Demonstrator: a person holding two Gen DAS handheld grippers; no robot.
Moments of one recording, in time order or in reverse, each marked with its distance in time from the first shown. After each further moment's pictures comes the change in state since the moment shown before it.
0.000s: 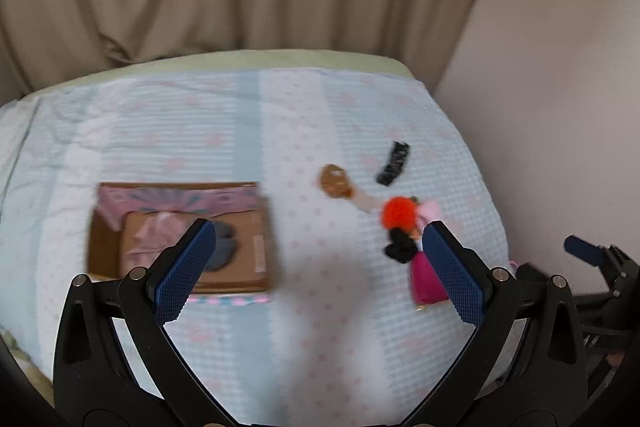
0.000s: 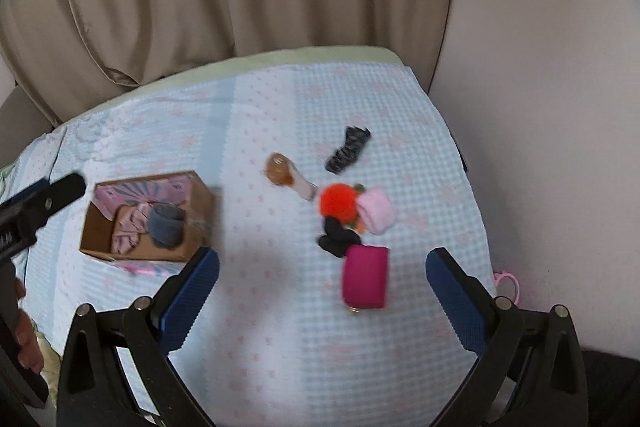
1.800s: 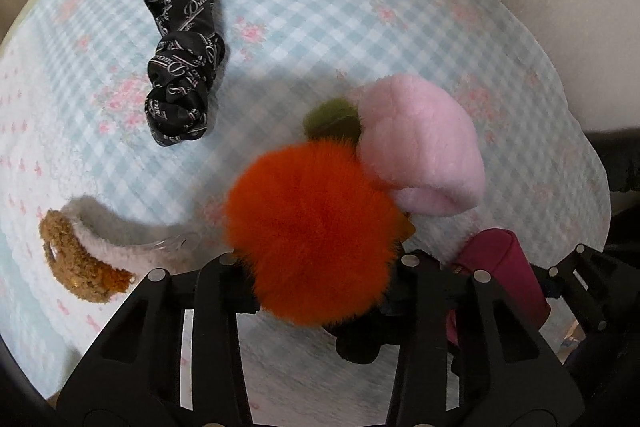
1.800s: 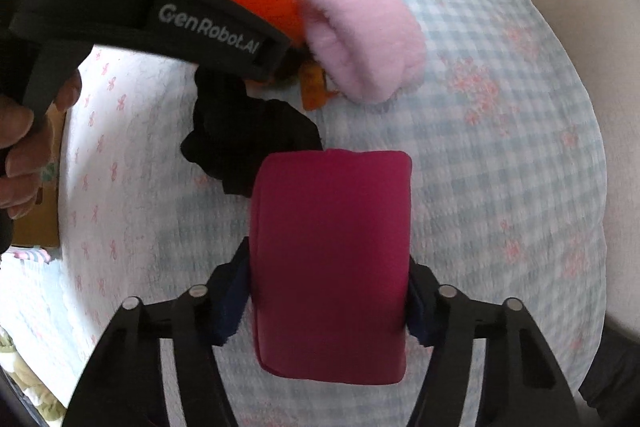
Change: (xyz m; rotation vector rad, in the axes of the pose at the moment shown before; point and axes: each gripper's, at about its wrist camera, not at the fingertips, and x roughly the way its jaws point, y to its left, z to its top) left arm 0.388 -0.162 -0.048 0.651 0.525 -0.307; right arm 0.284 -0.059 -0.081 0.087 0.368 -0.036
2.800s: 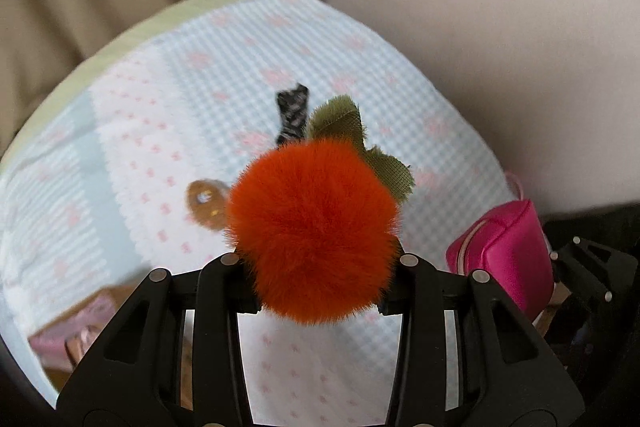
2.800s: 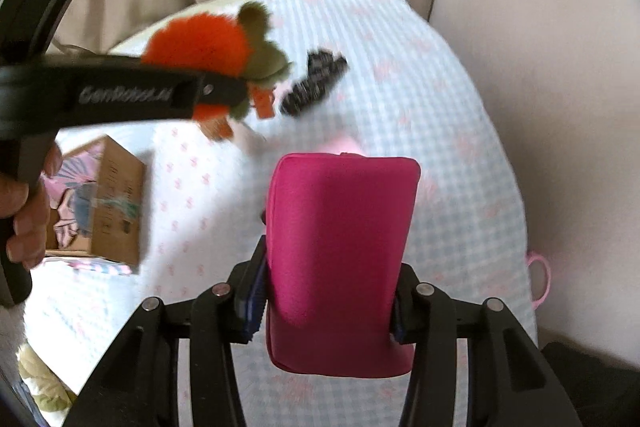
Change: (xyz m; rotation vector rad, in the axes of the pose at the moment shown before) left arm -0.222 -0.002 -0.048 -0.234 -0.266 0.116; right arm -0.152 0.001 0.003 -0.050 -0.236 0.049
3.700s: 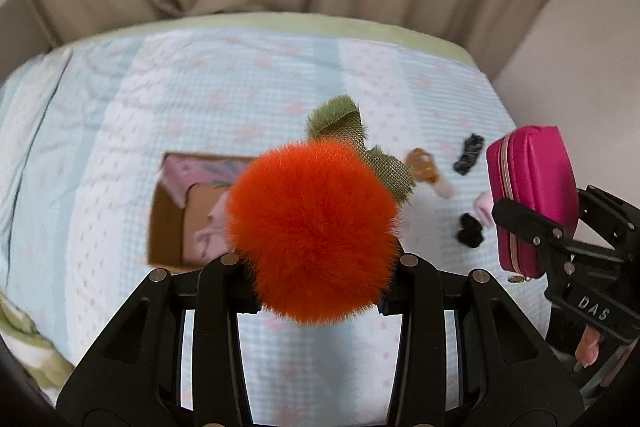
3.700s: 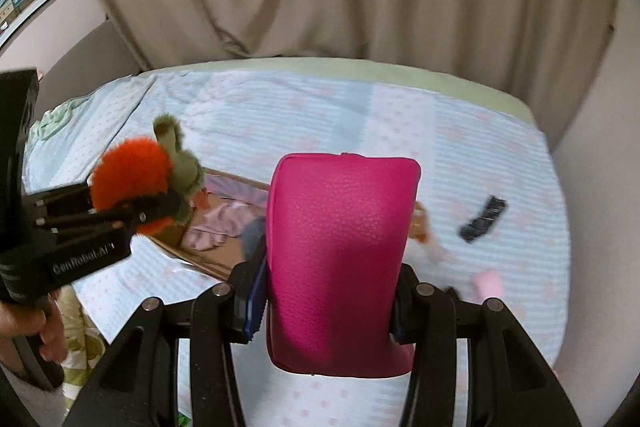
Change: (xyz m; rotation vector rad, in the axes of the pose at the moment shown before) left arm -0.211 0.196 -0.188 -0.569 -0.120 0.257; right arm -0.104 0.225 0.064 -0.365 -0.122 0.262
